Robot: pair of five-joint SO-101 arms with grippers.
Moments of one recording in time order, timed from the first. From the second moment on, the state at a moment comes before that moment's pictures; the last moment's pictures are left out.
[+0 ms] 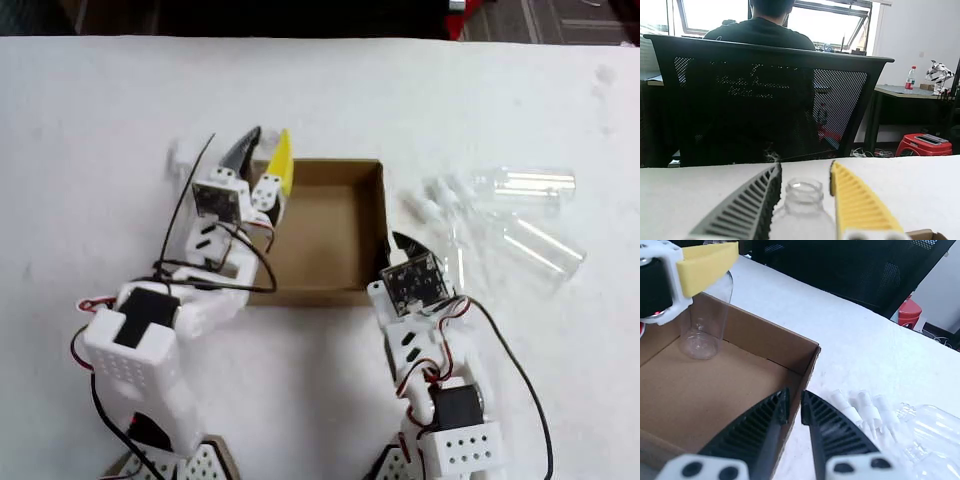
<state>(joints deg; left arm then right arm) 8.8 19.6 54.8 -70.8 7.2 -12.8 -97.5 96.6 27.4 19.9</state>
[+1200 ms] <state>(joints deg) 2.6 -12.3 51.9 -9.1 18.1 -12.8 -97.5 96.6 27.4 19.9</state>
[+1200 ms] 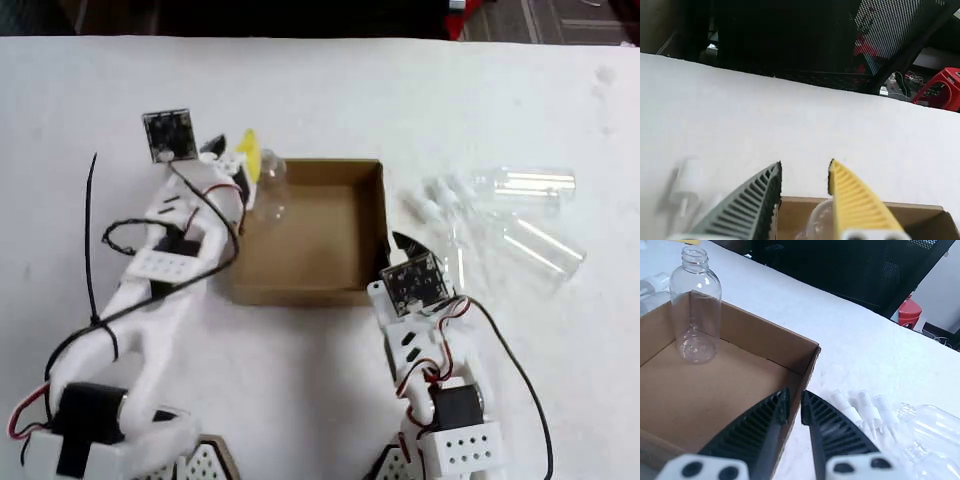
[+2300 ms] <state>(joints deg) 6.0 -5.8 48.3 -10.2 18.5 -12.8 -97.5 96.6 27.4 19.9</state>
